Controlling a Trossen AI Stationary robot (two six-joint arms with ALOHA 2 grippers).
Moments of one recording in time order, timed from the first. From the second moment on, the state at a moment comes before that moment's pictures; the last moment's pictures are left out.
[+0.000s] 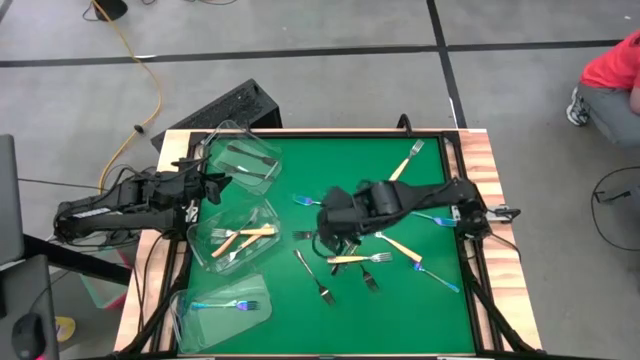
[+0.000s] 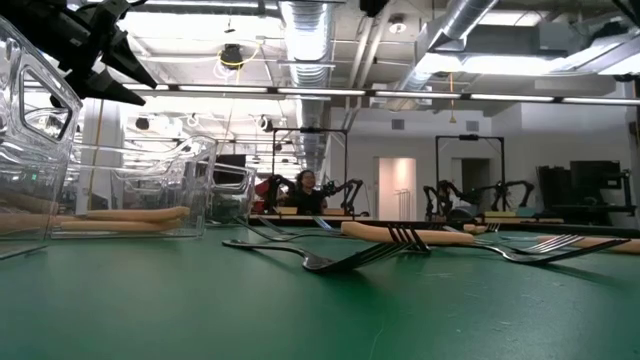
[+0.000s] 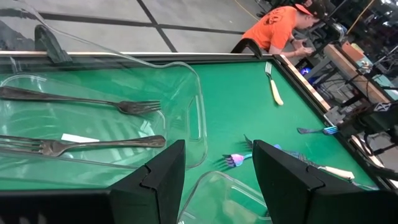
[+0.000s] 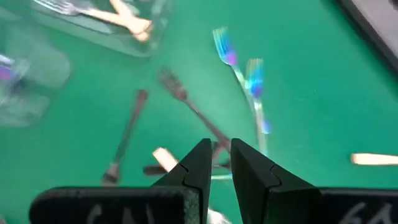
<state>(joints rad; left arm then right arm) 0.16 0.31 0.54 -0.73 -0.48 -0.82 0.26 2.04 2.34 -1.57 0.40 0.82</state>
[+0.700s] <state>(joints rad) 0.16 0.31 0.54 -0.73 -0.51 -0.85 0.69 1.78 1.57 -1.55 -0.15 1.54</state>
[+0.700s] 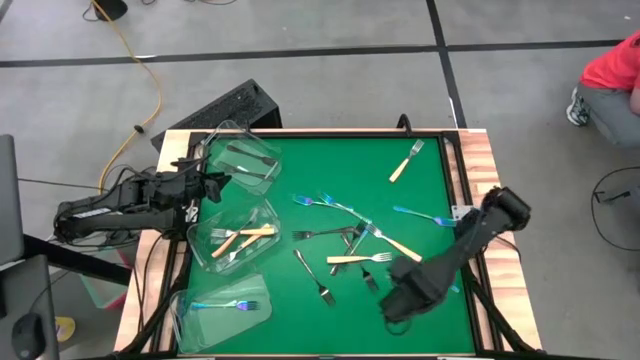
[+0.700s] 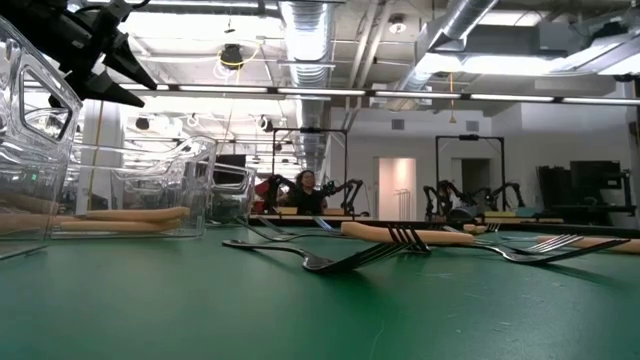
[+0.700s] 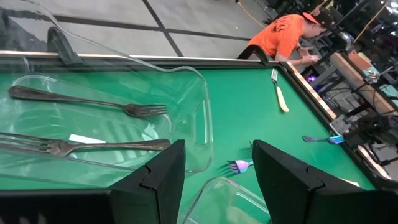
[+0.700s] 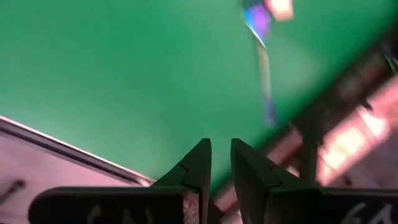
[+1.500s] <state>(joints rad) 0.16 0.31 0.54 -0.73 -0.50 -0.83 0.80 1.36 0.82 -1.03 -0.16 1.79</state>
